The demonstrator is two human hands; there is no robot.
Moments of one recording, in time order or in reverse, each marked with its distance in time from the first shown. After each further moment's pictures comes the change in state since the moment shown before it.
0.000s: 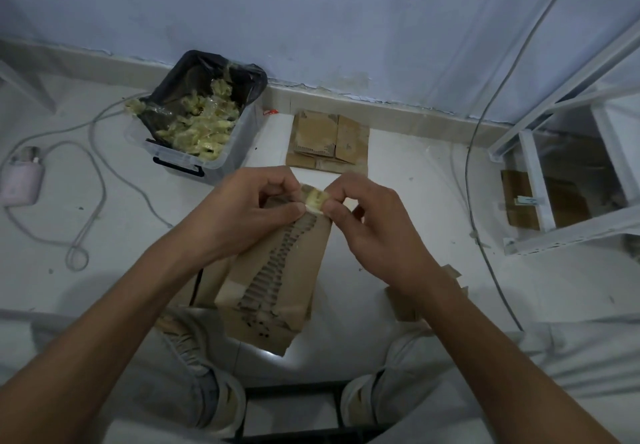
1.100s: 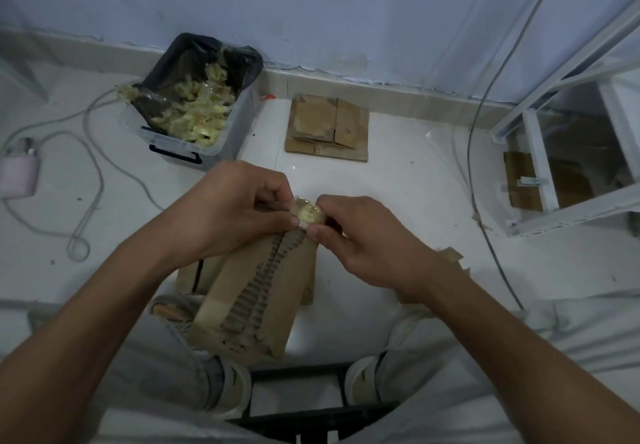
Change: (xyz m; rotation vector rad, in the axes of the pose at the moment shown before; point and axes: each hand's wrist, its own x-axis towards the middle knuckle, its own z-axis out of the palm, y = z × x) left_hand -0.016 0.007 -0.007 0.236 -0.105 0.026; right_hand -0.019 -0.003 0.006 -0.183 -0.372 -0.042
